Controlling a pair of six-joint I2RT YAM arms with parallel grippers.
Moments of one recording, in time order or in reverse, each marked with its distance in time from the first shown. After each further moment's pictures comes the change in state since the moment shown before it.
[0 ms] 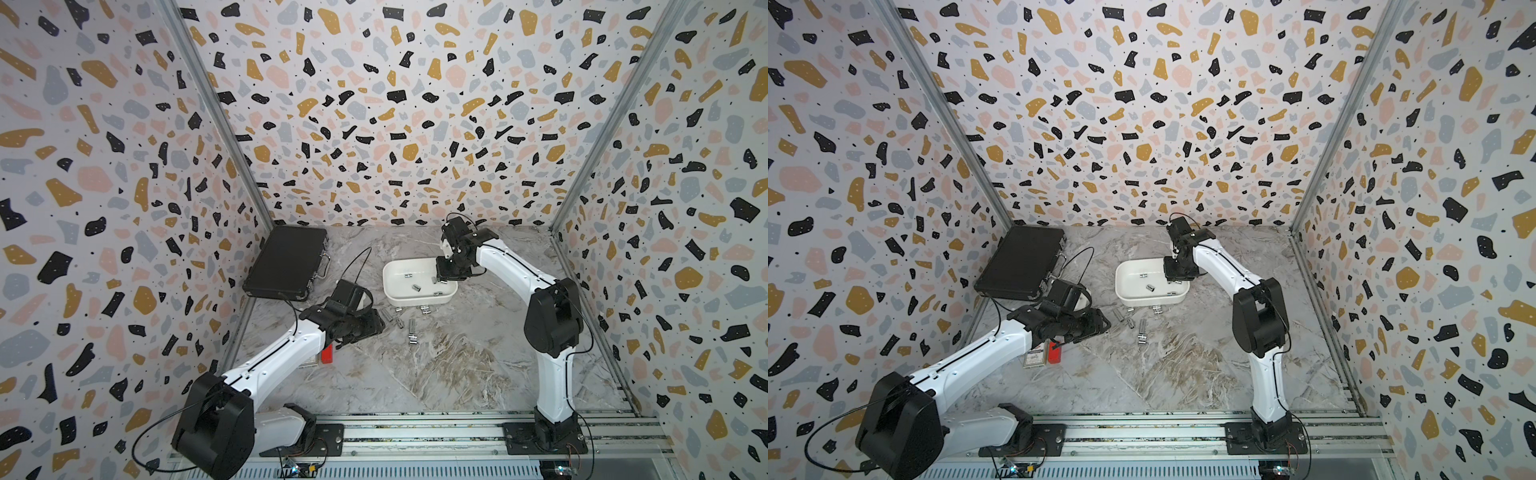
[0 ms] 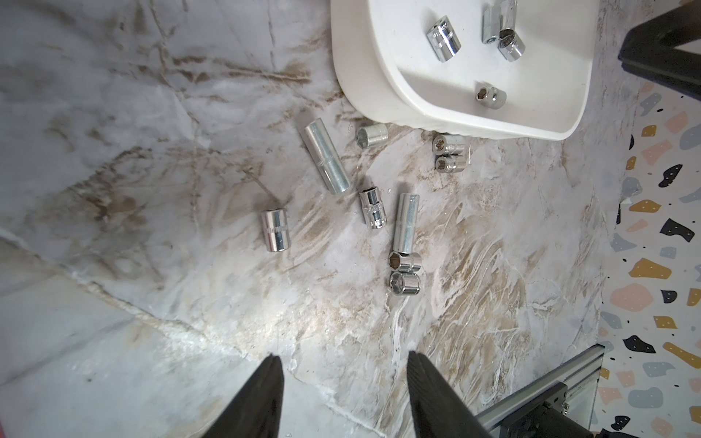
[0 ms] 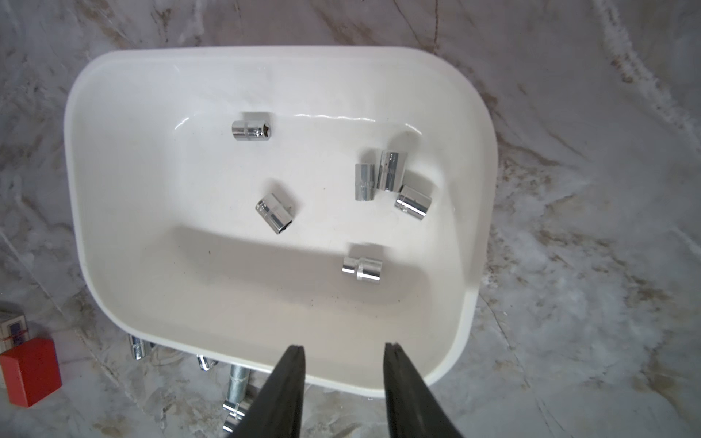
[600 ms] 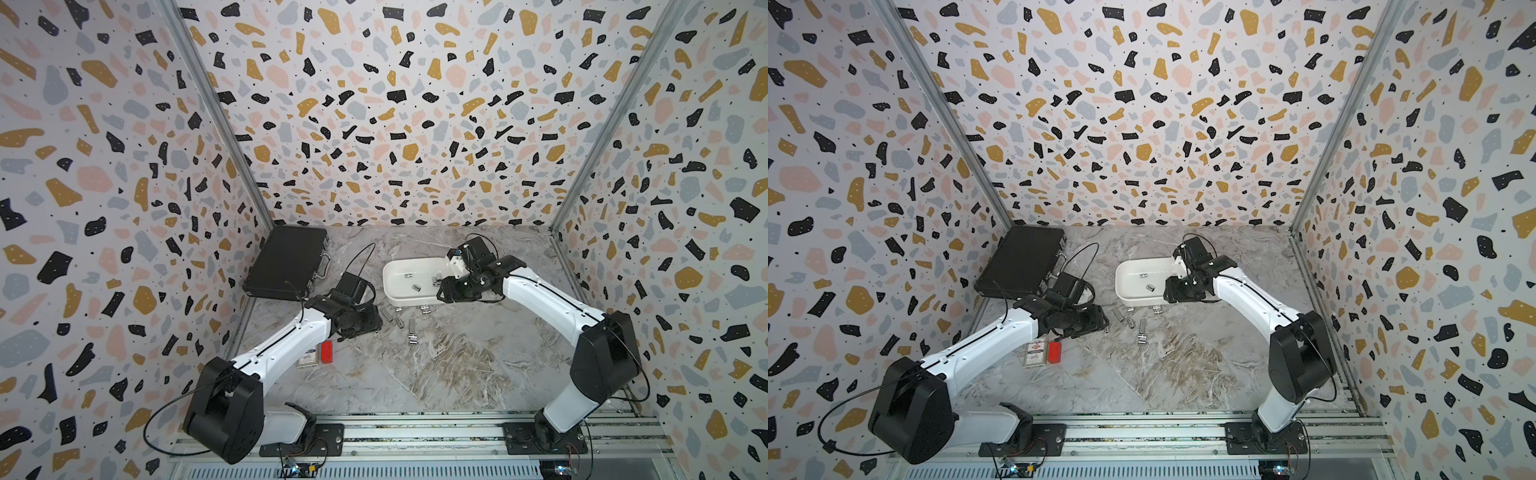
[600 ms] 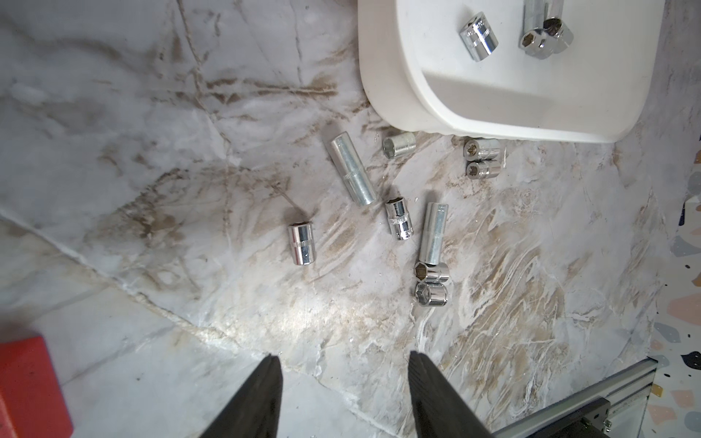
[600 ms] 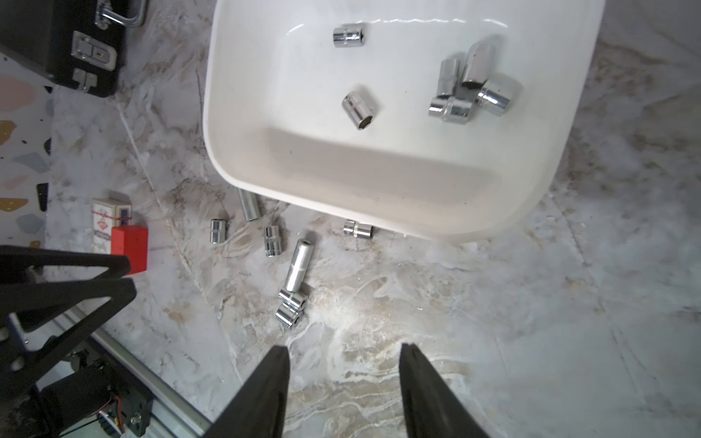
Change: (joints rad) left arm 0.007 0.088 0.091 -0.089 -0.057 0.059; right arm 0.039 -0.410 -0.491 0.216 -0.161 -0.003
